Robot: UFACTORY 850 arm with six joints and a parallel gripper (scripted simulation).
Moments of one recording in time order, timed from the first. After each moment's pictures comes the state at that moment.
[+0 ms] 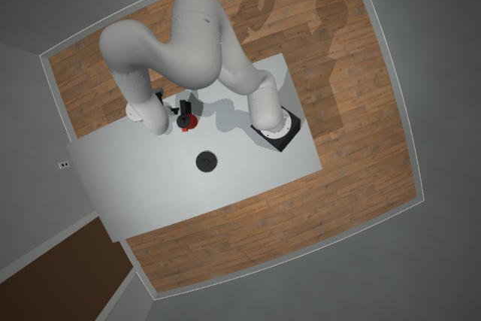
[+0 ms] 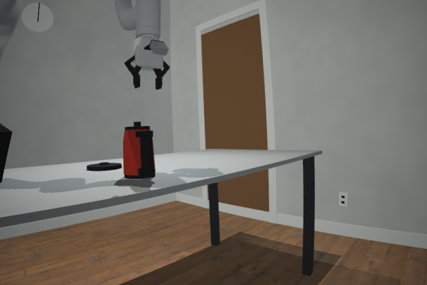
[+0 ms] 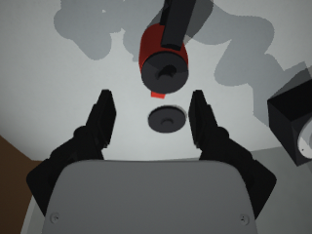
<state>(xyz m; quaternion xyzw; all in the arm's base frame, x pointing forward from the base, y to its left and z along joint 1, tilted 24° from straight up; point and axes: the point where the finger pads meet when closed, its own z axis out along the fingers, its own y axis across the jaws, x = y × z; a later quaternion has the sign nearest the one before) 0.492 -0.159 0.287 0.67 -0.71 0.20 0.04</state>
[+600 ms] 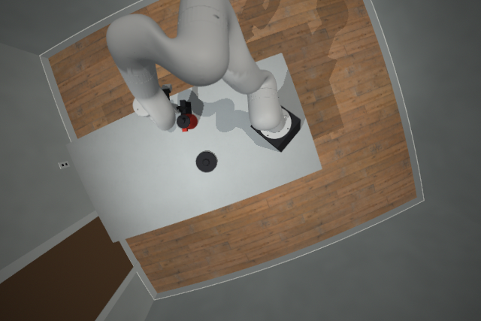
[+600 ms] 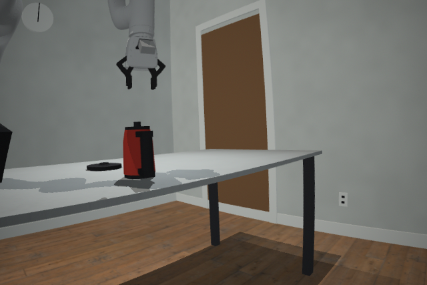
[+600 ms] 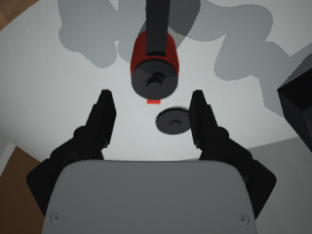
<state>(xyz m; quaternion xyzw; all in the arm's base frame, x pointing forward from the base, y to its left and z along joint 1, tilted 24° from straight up) 0.465 -0.171 0.279 0.61 -0.76 0.21 0.02</state>
